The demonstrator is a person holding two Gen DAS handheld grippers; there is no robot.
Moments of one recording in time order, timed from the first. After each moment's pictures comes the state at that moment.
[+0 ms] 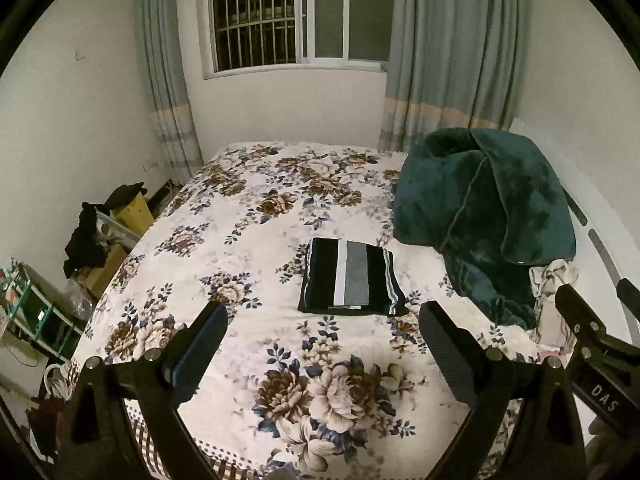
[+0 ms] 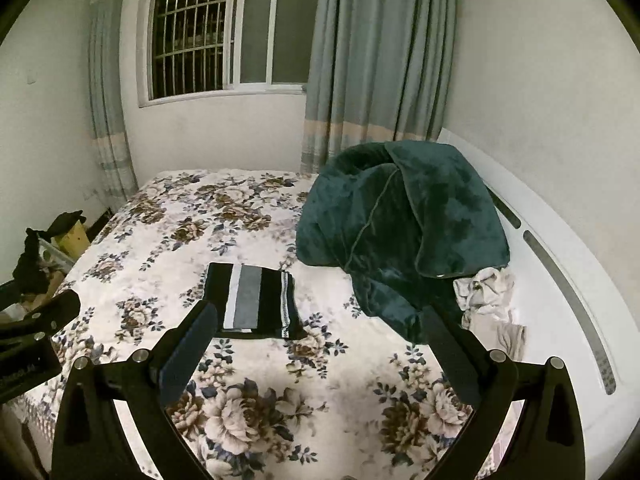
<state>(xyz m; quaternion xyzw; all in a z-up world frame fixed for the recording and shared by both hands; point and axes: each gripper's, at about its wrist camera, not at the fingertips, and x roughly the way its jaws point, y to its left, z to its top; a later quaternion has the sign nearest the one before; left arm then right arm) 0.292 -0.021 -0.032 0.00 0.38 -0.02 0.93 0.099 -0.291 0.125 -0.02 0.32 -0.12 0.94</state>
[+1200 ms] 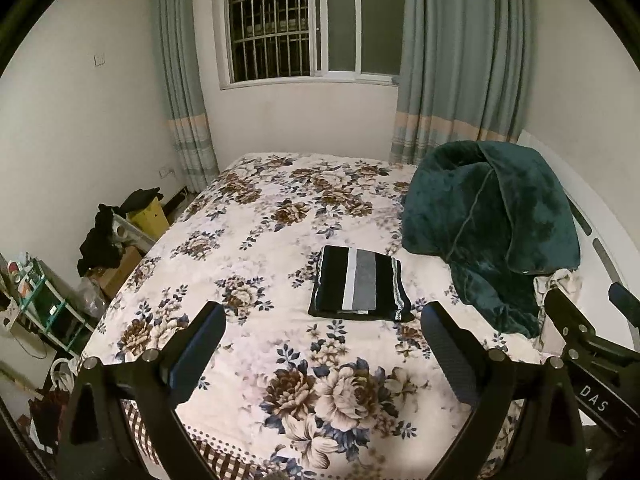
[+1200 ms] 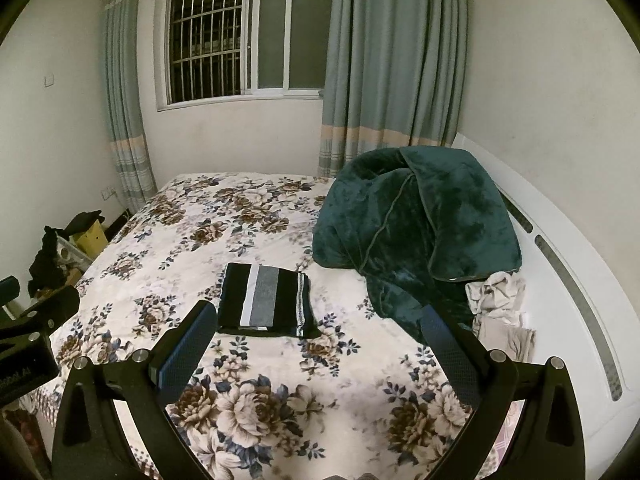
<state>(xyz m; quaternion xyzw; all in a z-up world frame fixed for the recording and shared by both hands) 0.258 -0.024 -0.010 0.00 0.36 0.01 0.93 0.085 -0.288 0.136 -0.01 0.32 -0.09 0.94</state>
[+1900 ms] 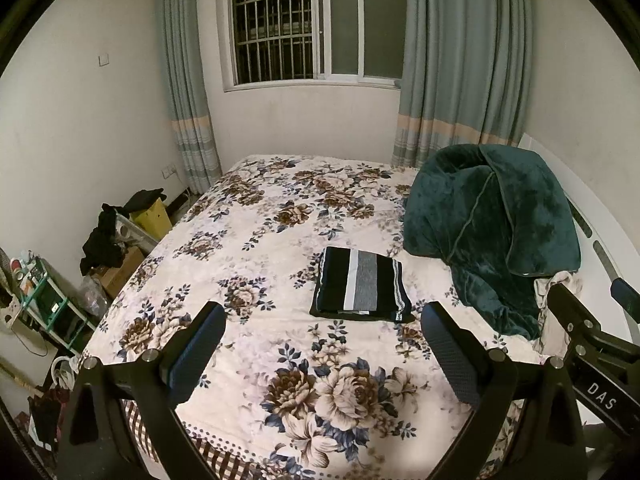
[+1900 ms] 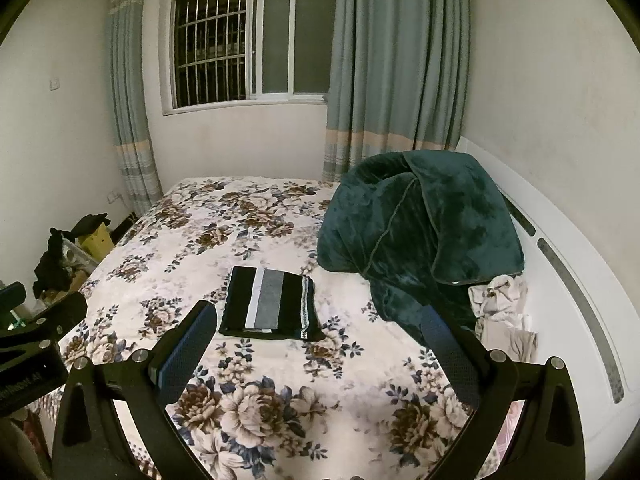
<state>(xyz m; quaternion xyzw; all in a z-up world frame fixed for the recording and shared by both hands) 0.257 -0.022 -0.010 0.00 0.35 0.00 0.94 0.075 -0.278 0.137 -0.01 0.31 -0.09 0.95</state>
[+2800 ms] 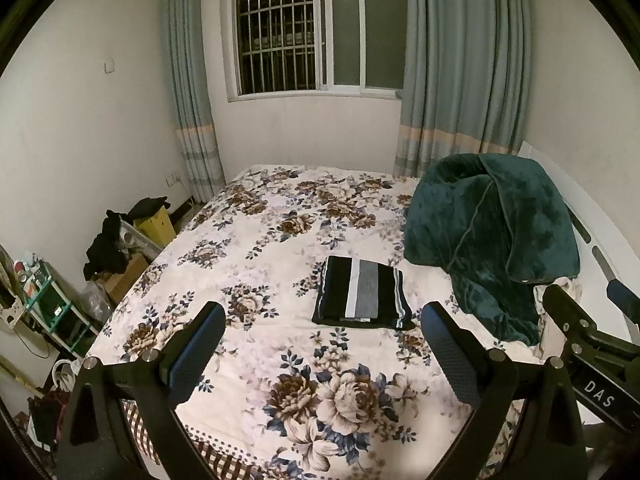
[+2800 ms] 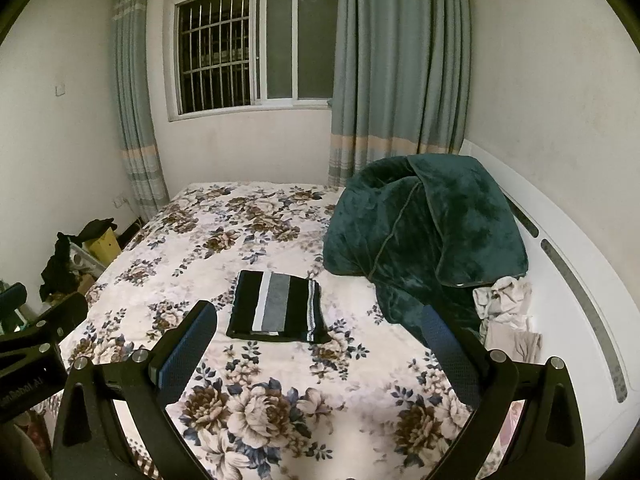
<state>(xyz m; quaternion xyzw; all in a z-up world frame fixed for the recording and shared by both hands) 0.253 -0.021 0.003 0.00 0.34 0.01 0.94 0.082 -0.272 0.138 0.00 0.31 -0.08 0.95</state>
